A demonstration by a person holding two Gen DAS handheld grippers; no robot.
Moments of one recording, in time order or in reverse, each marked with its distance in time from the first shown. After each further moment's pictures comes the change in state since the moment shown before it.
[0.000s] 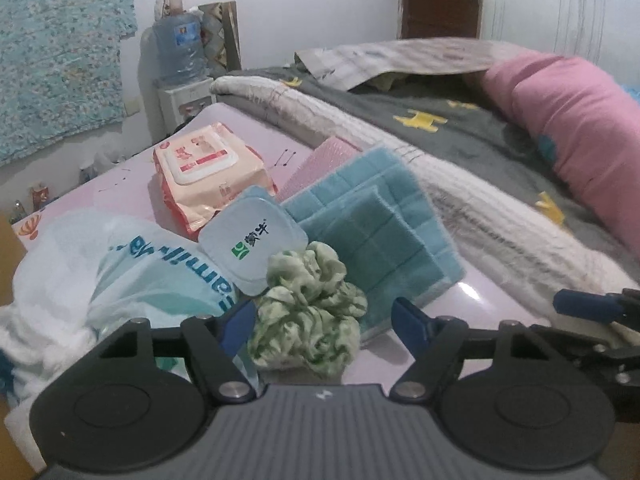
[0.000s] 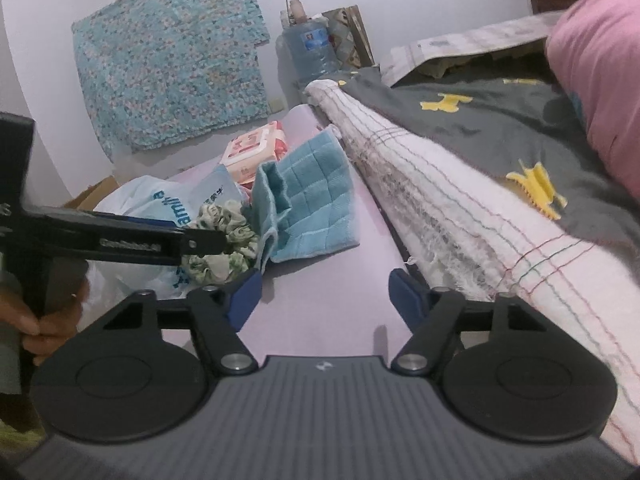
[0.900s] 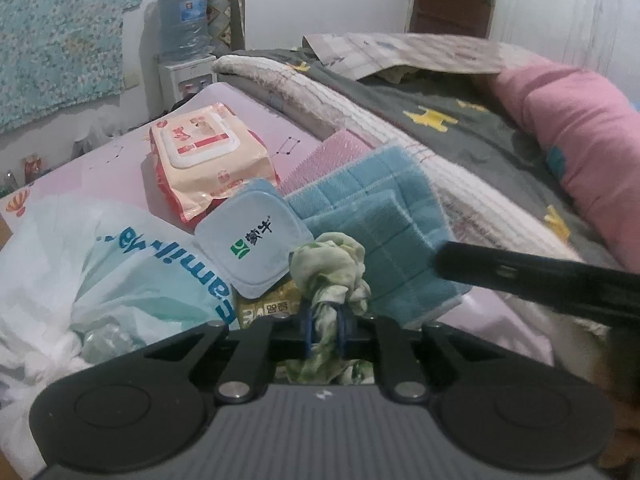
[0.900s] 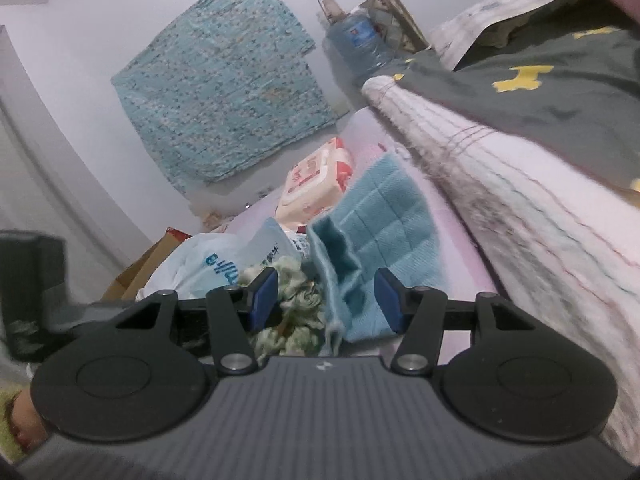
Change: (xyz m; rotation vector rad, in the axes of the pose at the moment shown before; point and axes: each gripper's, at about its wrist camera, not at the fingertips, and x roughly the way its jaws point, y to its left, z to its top) left arm 0.004 0.014 0.009 -0.087 0.035 -0.050; right arm 0.082 -0.011 0.049 0.175 0.012 0.282
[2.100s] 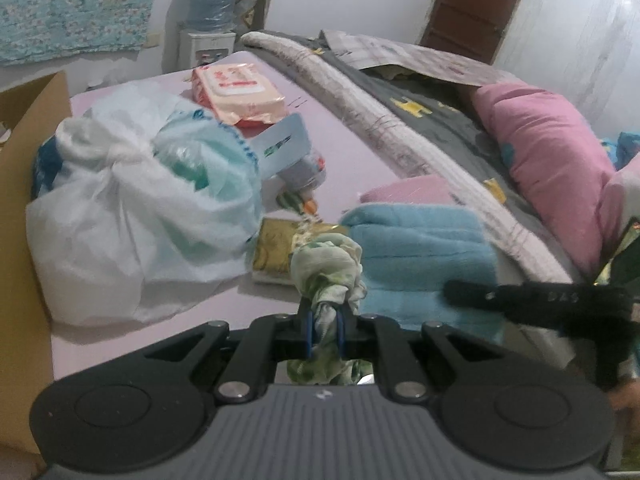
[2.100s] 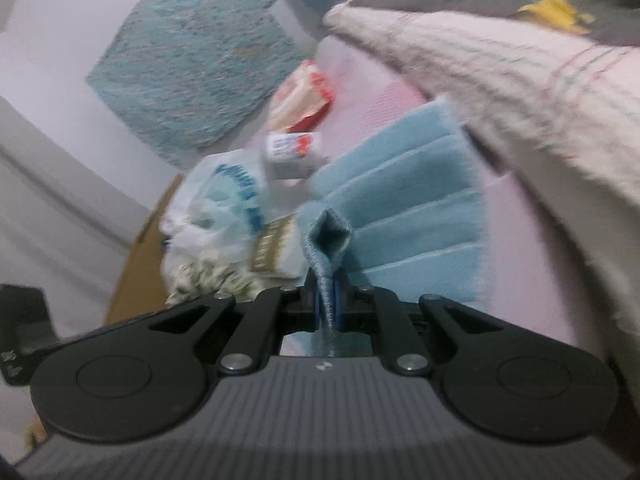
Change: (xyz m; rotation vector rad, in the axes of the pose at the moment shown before) left arm -0.089 0.003 -0.097 -0.168 0.009 -0.067; right arm -0.083 0.008 -0.094 0.196 0.153 -0.031
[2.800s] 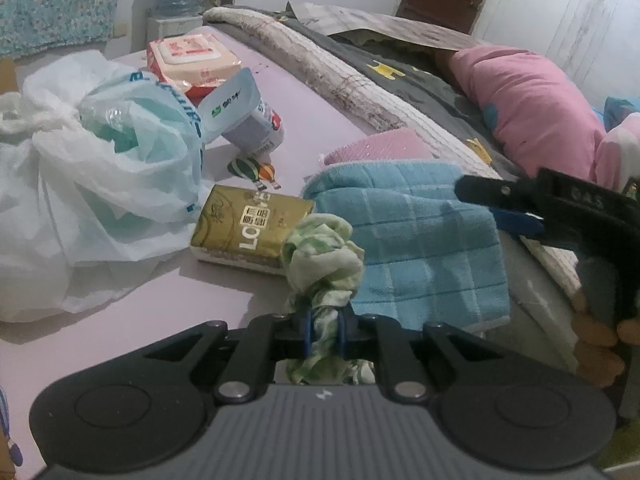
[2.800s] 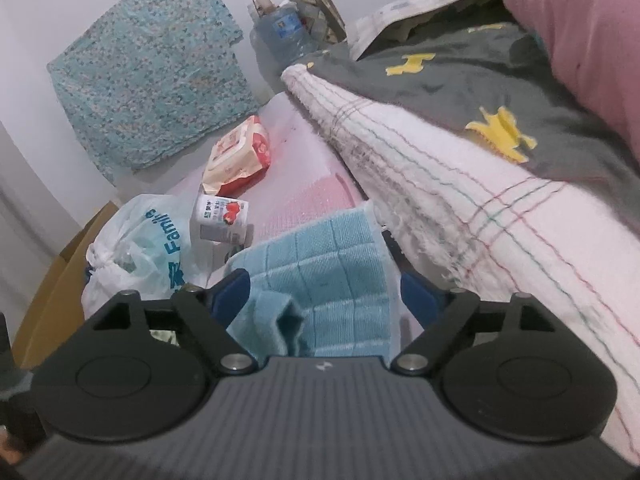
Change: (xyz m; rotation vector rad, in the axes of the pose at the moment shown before) left arm 0.044 -0.022 -0.012 0.054 0.056 -0.065; right arm -0.011 -0.010 0.045 -0.156 -0.141 -0.210
